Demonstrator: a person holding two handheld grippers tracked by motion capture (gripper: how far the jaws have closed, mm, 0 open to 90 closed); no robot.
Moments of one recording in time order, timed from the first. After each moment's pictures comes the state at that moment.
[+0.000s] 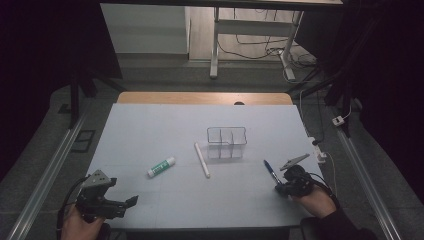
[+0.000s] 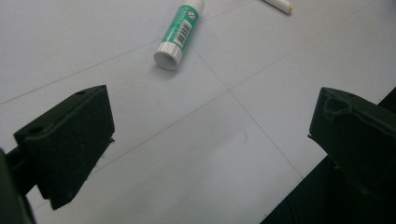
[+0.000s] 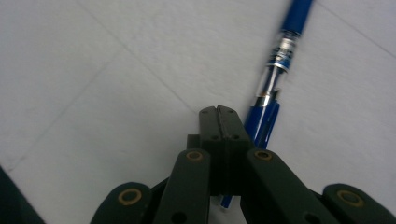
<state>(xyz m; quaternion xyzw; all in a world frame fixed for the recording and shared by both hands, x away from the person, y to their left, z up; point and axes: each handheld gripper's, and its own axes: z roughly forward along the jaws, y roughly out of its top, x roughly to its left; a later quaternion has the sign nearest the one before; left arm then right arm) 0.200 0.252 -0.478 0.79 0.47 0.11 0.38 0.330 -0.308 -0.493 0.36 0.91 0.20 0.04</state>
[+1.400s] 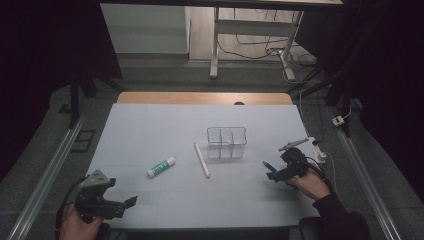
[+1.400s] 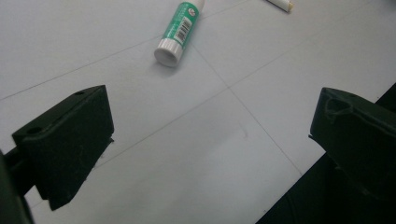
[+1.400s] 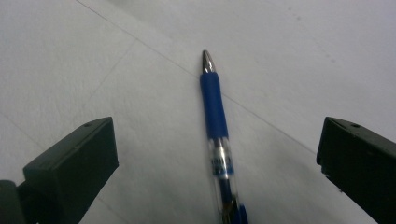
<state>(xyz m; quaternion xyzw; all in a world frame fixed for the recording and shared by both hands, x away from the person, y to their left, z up) 0.200 0.255 -0.478 0.79 0.47 0.11 0.38 0.381 -0.299 -0.492 0.41 0.88 0.23 0.09</state>
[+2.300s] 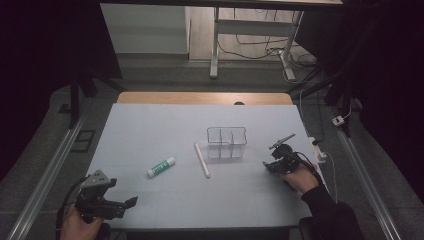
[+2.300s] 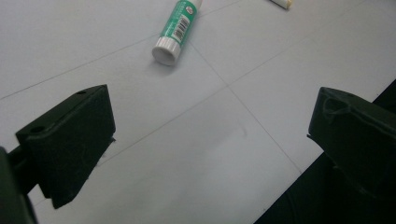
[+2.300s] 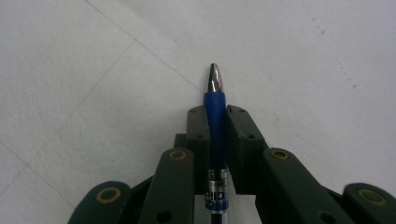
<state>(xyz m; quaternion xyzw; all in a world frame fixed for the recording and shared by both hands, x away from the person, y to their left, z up) 0.201 0.254 -0.478 0.79 0.47 0.10 0.38 0.396 -0.278 -0.494 0.38 0.90 0.18 0.09</state>
